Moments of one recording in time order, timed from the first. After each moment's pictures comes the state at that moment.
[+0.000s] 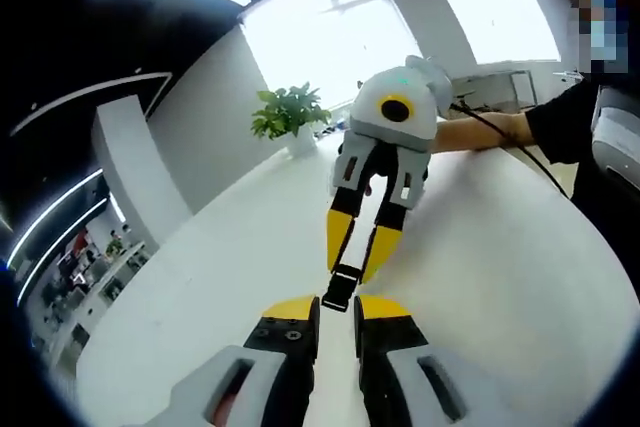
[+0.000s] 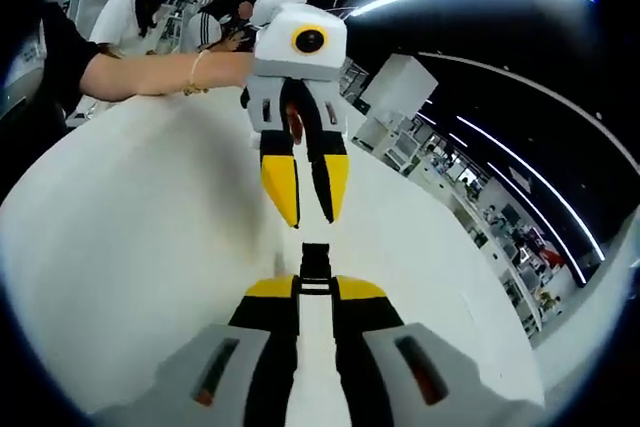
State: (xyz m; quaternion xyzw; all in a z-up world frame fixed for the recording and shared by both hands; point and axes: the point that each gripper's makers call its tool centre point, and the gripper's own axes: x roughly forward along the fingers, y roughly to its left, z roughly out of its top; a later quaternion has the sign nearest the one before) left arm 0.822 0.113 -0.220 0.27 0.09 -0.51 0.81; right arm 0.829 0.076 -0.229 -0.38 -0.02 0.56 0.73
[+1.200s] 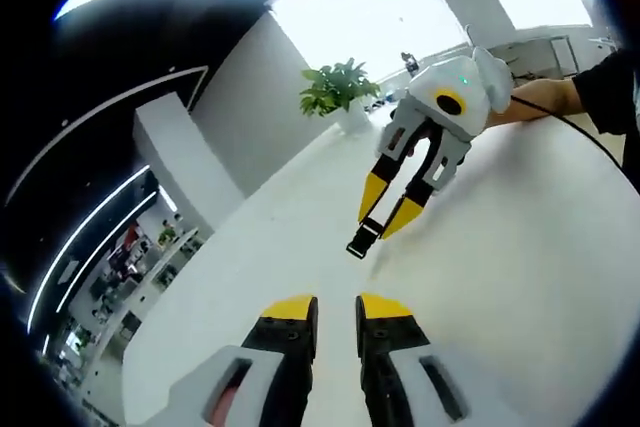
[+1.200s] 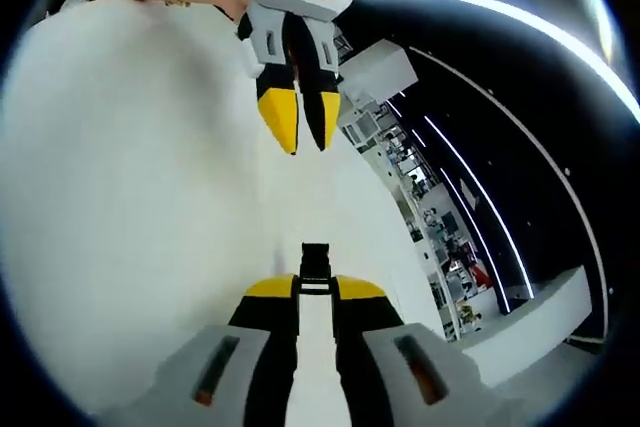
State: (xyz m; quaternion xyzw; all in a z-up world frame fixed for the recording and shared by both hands) left arm 0.862 0.145 -0.214 0.32 0.09 -0.39 0.86; right arm 0.882 0.053 -0.231 -0.52 -0.07 0.43 0.73
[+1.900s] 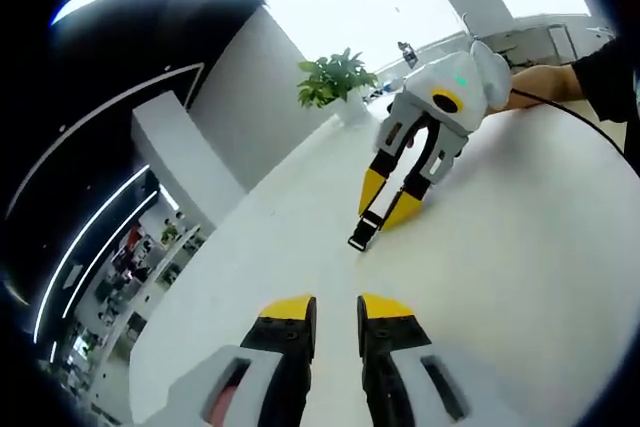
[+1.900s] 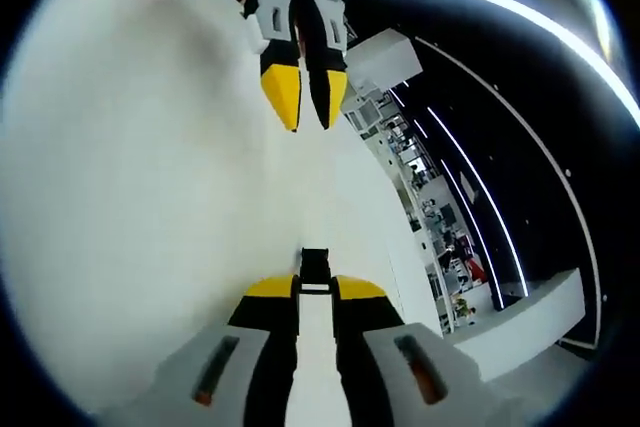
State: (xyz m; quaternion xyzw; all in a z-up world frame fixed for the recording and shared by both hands) left arm 0.864 0.148 -0.218 0.33 0.09 -0.38 0.86; right arm 0.890 0.045 -0.240 -0.54 -0.05 0.42 0.73
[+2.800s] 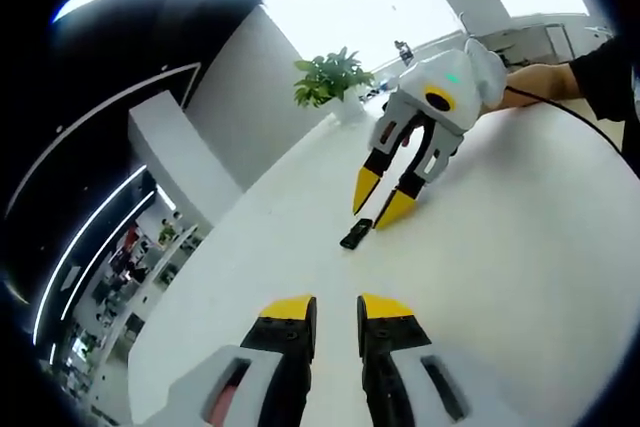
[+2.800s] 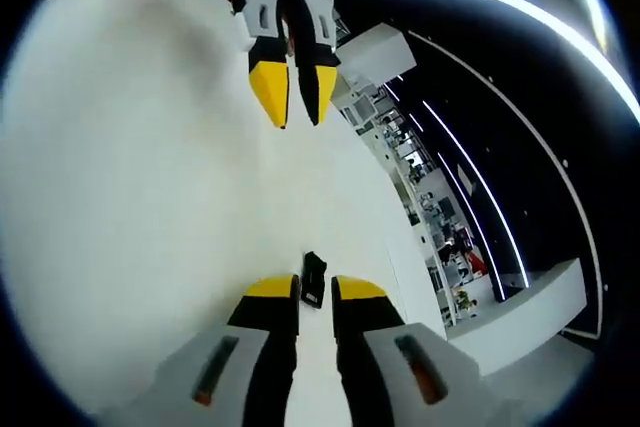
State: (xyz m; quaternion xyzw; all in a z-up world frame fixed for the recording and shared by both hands) left arm 0.864 0.147 -0.220 0.34 0.09 -0.39 0.85; right arm 0.891 0.043 -0.239 -0.53 -0.04 0.41 0.74
